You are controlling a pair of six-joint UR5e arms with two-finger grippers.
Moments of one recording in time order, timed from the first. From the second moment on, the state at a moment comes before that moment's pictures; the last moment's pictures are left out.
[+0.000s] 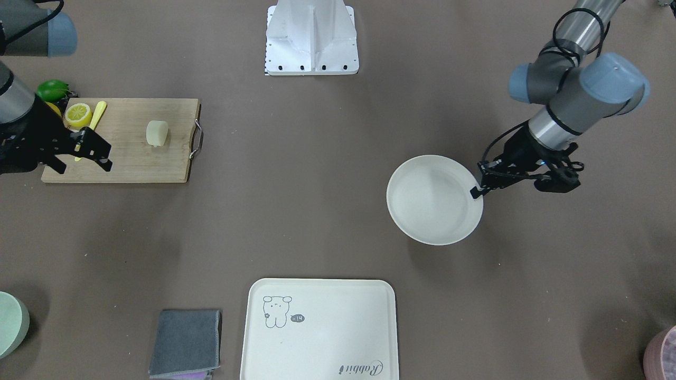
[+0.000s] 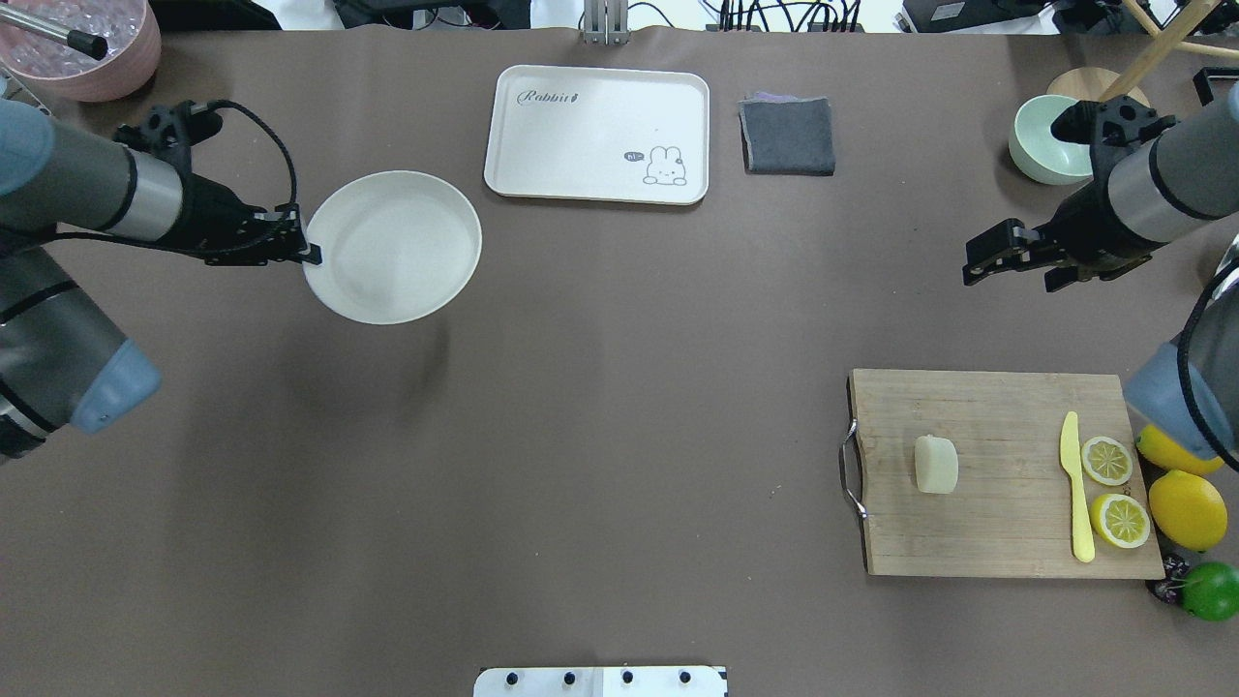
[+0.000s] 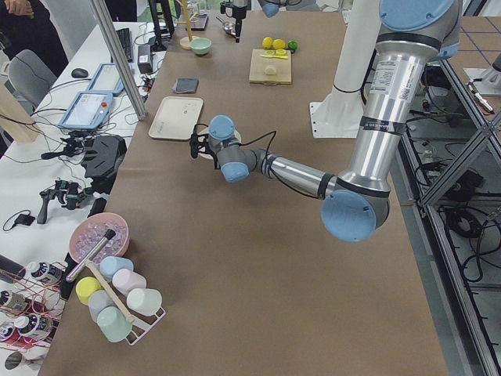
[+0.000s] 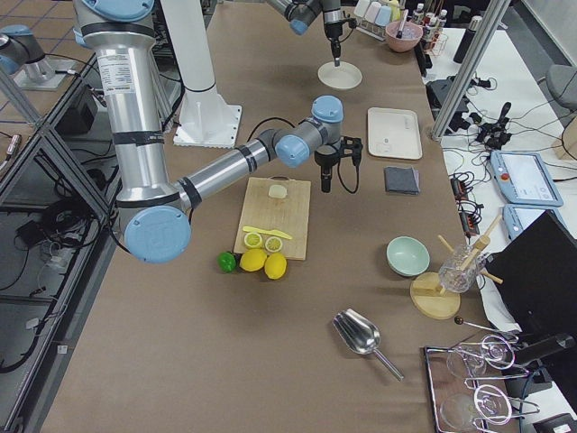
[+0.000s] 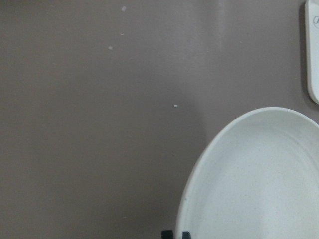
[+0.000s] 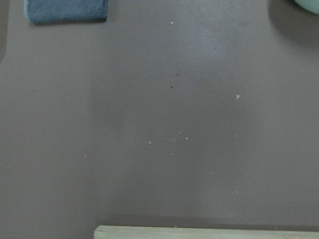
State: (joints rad) left arm -0.87 -1.89 -1.61 -2.30 -2.13 -1.33; right arm 0.95 -1.44 1.95 -1.40 2.18 0.94
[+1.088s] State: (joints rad) left arm -0.42 -2.04 -1.67 -2.09 -1.71 -1.57; right arm 0.69 -1.54 1.99 -1.26 2.02 1.15
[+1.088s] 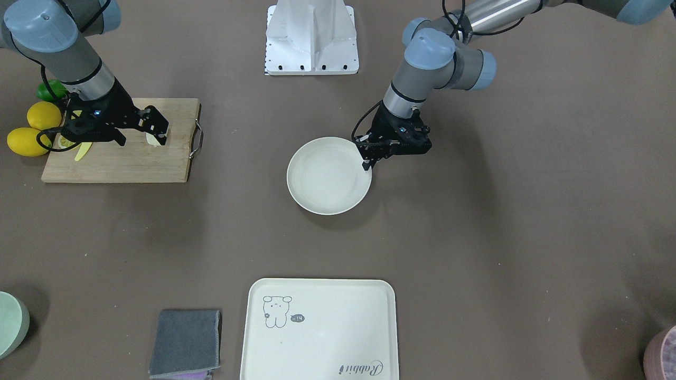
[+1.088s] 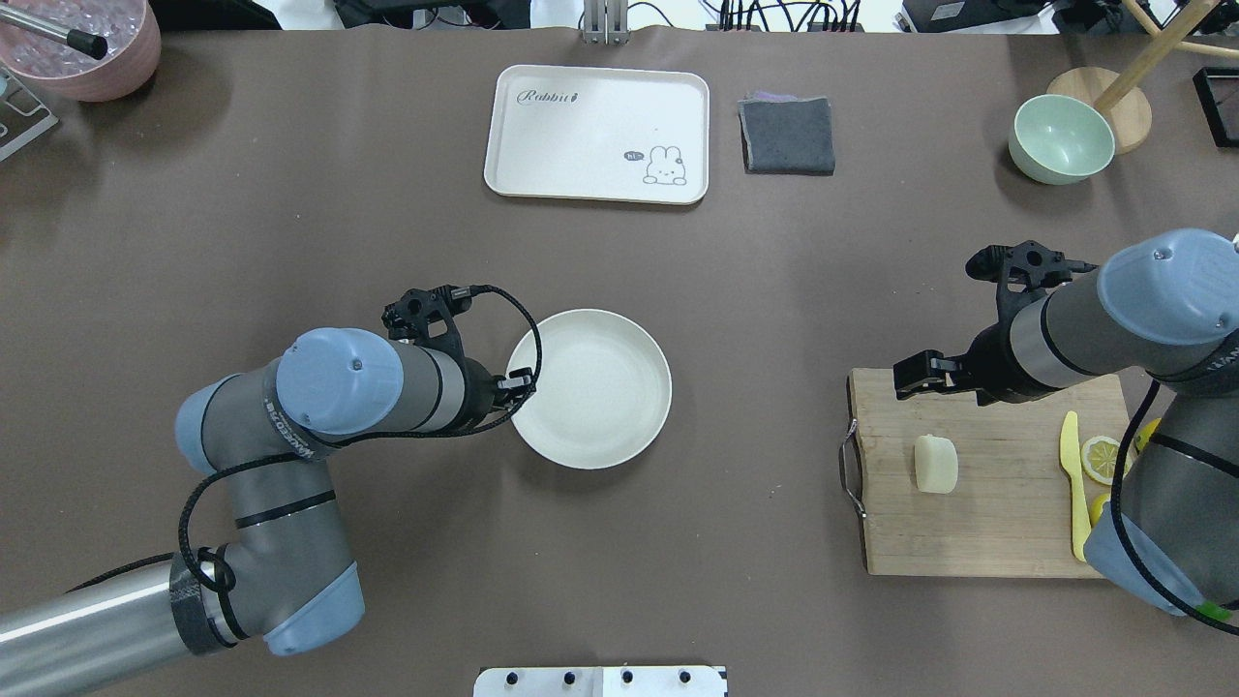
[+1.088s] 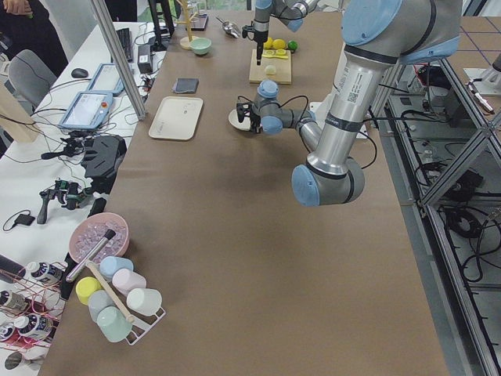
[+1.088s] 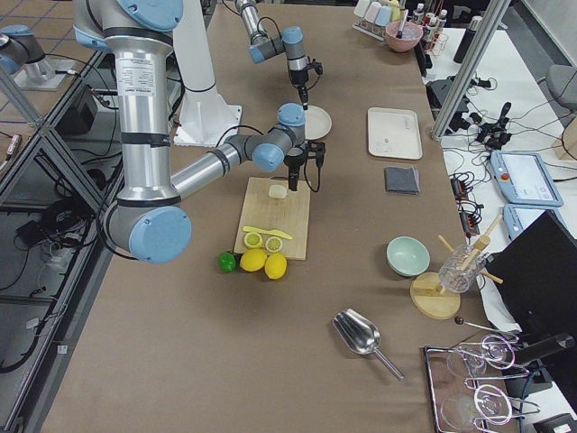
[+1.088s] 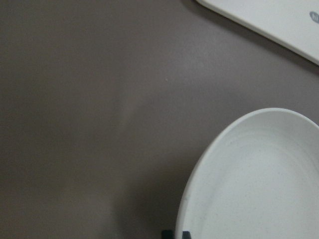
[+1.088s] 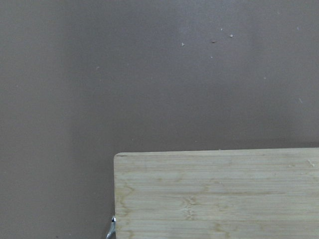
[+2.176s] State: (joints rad) left arm -0.63 -2.04 -1.72 -2.05 -1.89 -1.51; right arm 0.58 -1.58 1.98 -1.26 1.96 1.24
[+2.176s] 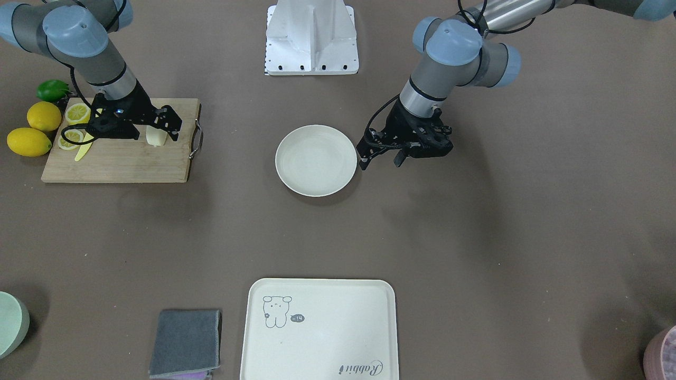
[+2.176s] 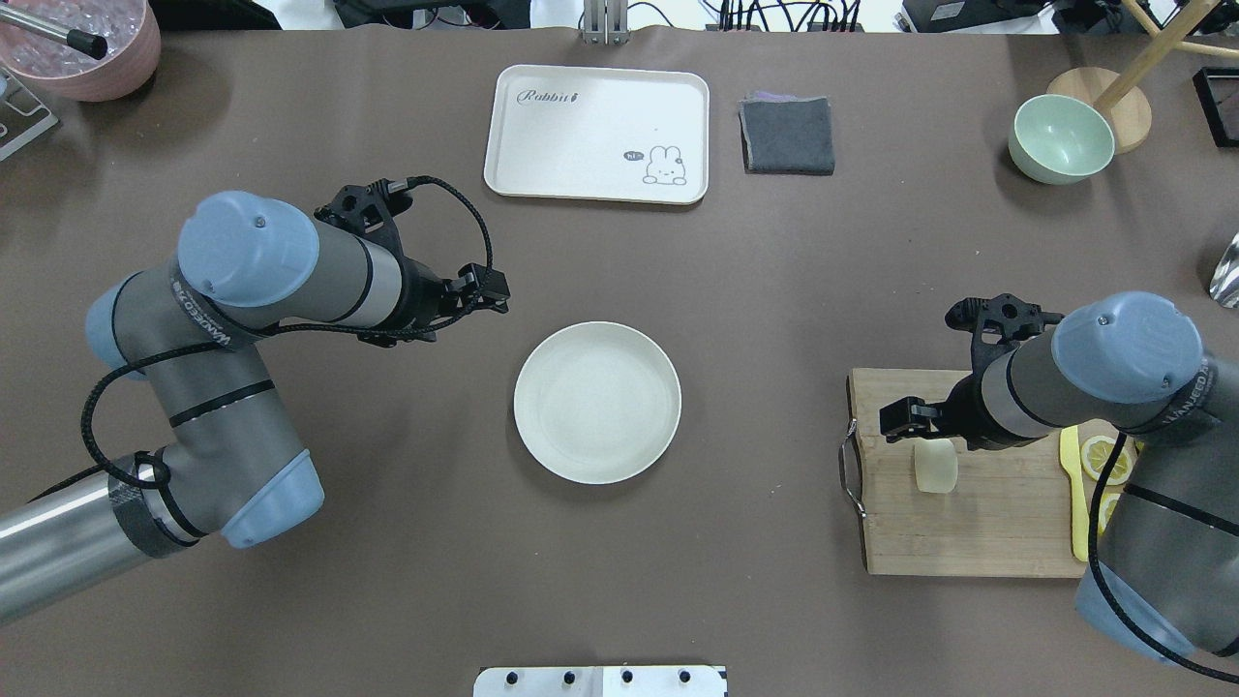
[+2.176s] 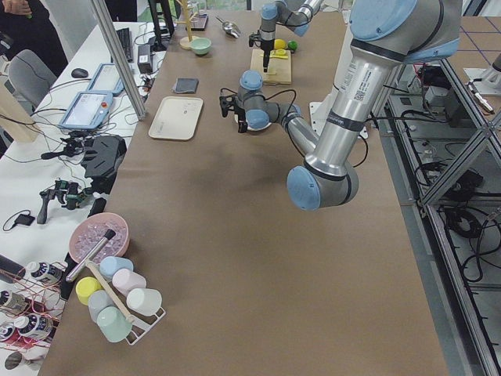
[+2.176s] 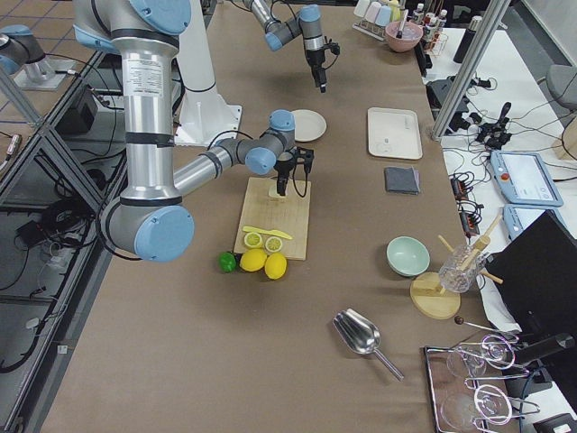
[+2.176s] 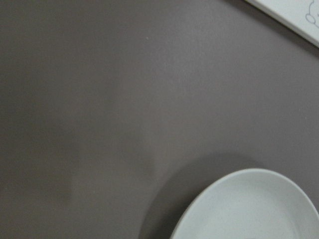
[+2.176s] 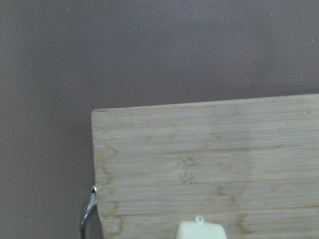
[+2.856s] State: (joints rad) left arm -0.66 -2.02 -1.74 -2.05 -1.90 -1.48; right arm 0.56 -1.61 2.01 -1.26 1.96 1.27
